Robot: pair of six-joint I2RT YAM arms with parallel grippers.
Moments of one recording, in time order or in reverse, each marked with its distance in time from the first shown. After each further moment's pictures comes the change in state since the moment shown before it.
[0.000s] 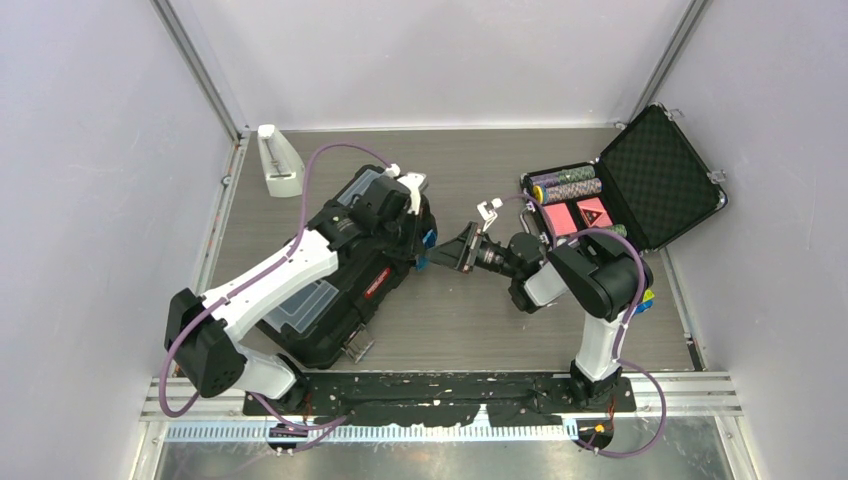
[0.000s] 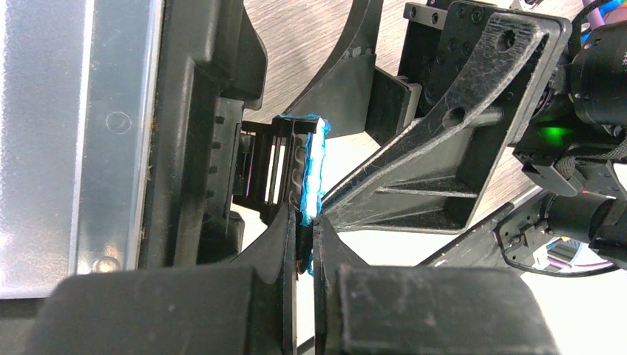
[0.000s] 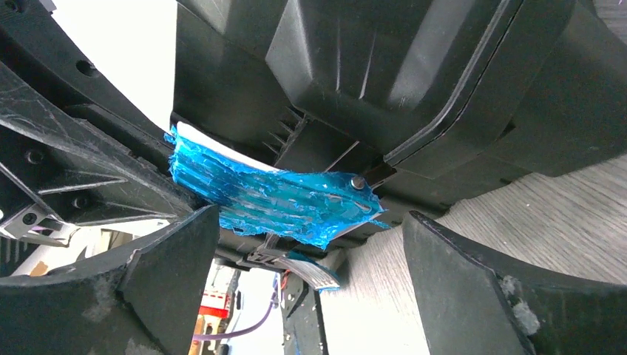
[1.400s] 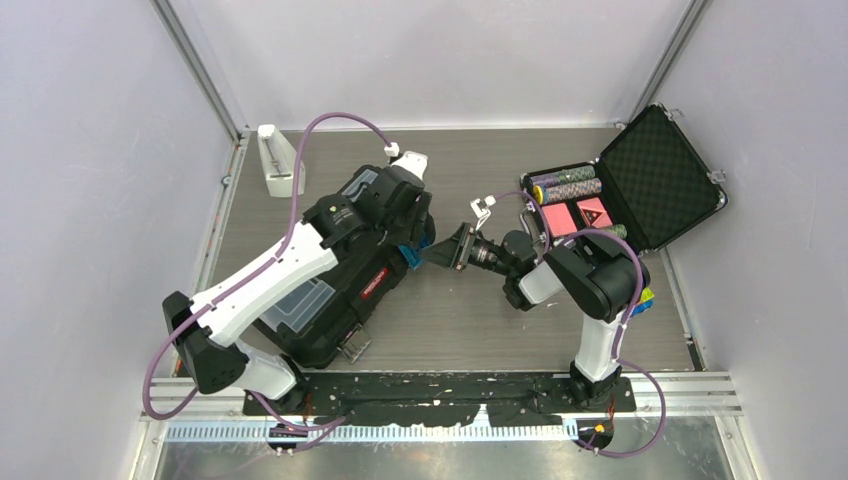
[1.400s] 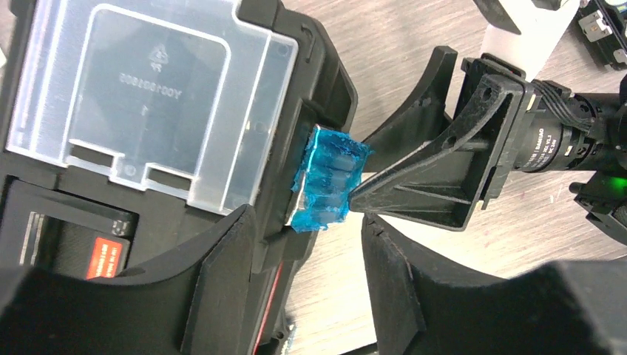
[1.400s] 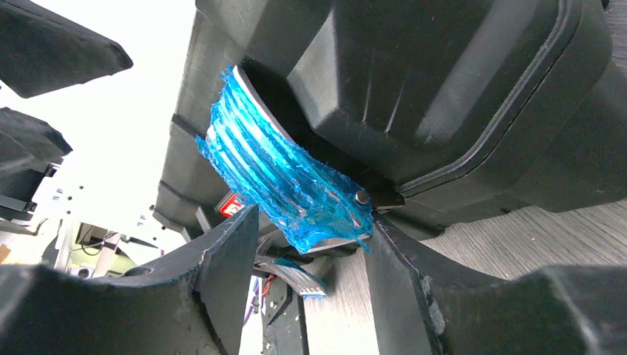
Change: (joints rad) left arm -0.105 0.025 0.255 -0.262 -0.402 0.051; right arm 0.040 0.003 0.044 -0.018 0.028 -0.084
